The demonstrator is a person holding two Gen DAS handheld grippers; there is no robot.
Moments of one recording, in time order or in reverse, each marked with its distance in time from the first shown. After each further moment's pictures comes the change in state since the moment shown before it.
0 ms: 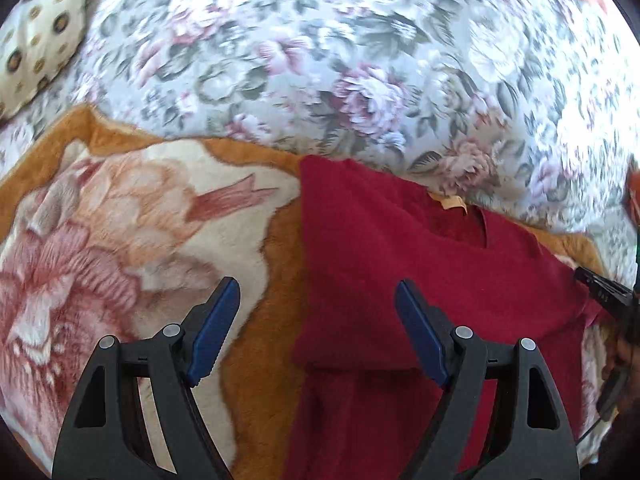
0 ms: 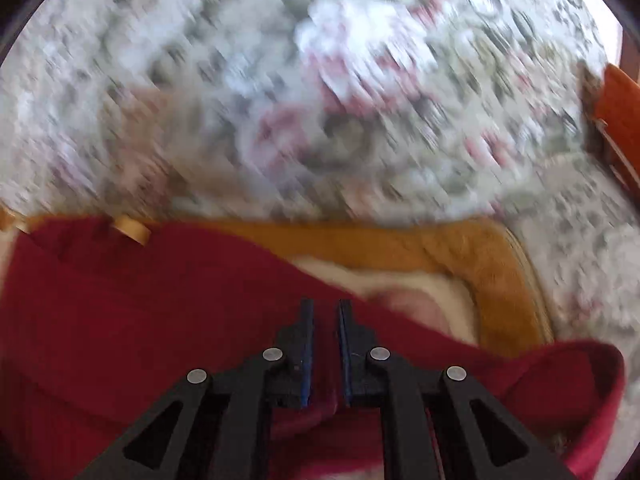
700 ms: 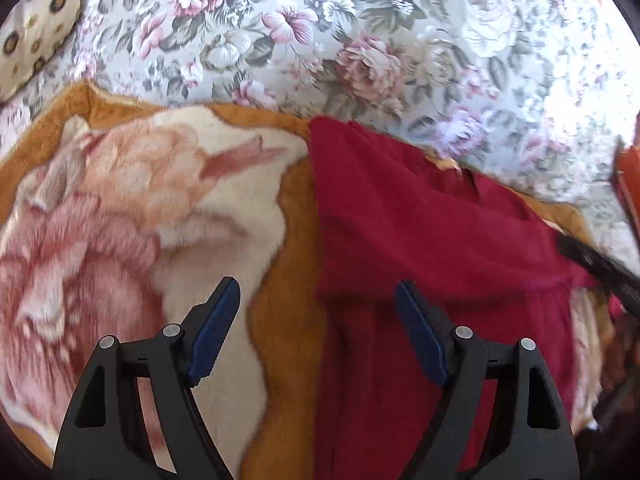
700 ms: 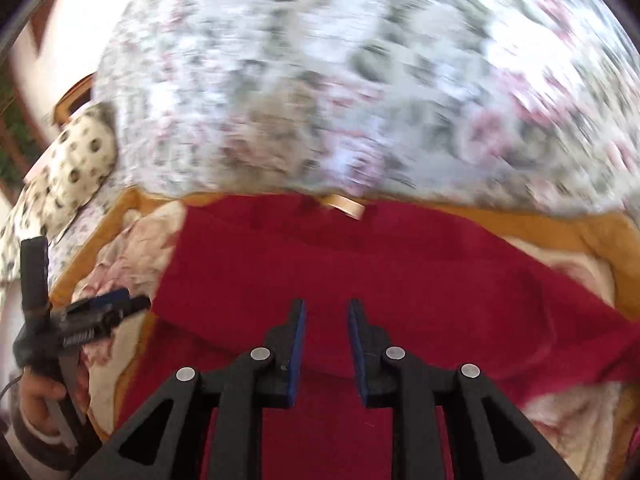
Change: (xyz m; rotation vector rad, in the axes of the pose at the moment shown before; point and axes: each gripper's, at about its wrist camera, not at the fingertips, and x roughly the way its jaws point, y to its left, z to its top) left arm -0.026 0.028 -0.027 -0.004 0.115 -0.083; right arm -0.076 0.090 -0.005 -0.074 -0.021 0.541
